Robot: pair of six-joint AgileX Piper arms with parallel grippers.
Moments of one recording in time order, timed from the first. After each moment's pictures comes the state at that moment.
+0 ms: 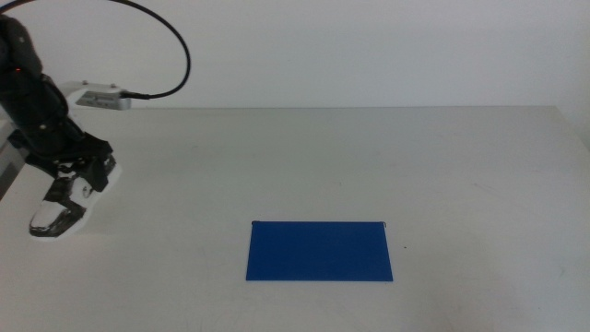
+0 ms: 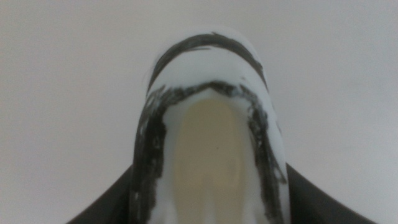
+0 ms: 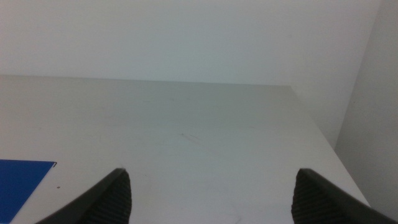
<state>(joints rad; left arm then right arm) 0.15 2.10 -1.73 -0.13 1.18 0.47 -0.03 -0.01 0.03 0.04 0.17 -0.06</state>
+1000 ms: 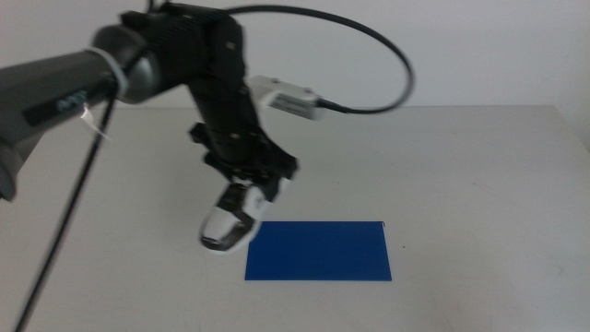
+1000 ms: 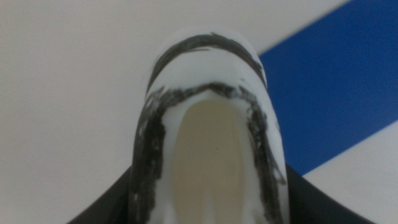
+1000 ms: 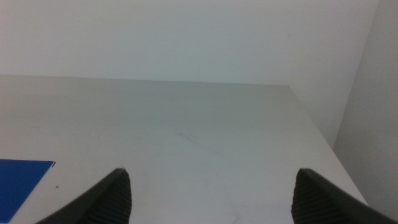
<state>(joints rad) -0.47 1.96 -1.67 -0.10 1.13 0.12 -0.03 -0.01 0.03 0.04 0.17 -0.06</state>
